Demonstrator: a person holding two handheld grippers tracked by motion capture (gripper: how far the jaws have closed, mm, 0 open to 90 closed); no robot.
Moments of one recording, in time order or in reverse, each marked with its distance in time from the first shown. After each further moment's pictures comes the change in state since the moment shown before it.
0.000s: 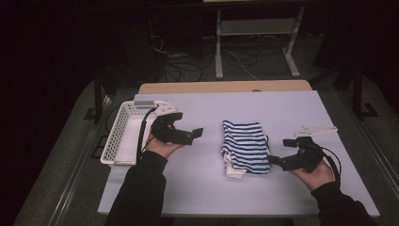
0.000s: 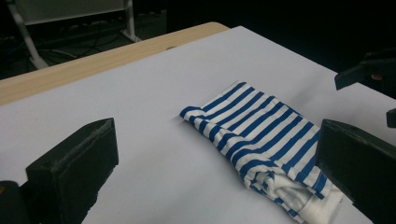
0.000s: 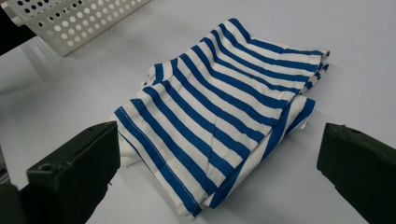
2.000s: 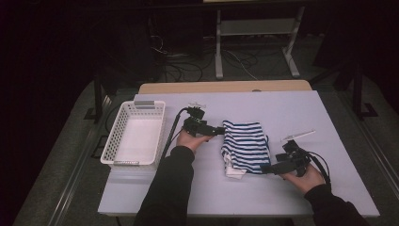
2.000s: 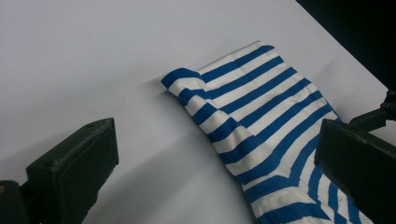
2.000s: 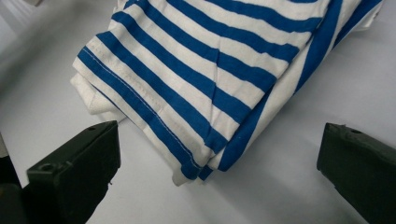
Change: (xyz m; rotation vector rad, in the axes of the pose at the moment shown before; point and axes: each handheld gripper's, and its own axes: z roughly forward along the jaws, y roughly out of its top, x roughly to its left) left arm 0.024 -0.023 0.129 0.219 -0.119 -0.244; right arm -0.012 -0.021 0.041 0.256 0.060 0.175
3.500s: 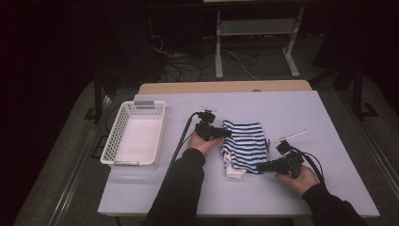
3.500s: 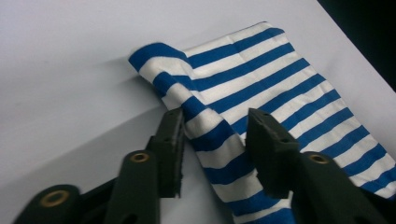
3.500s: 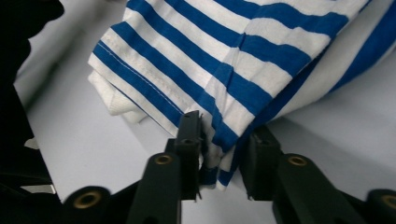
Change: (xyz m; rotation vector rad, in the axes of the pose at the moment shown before) left arm -0.007 -0.007 0.040 0.062 -0.028 -0.066; right arm 0.004 0.004 0.015 0.069 0.092 0.055
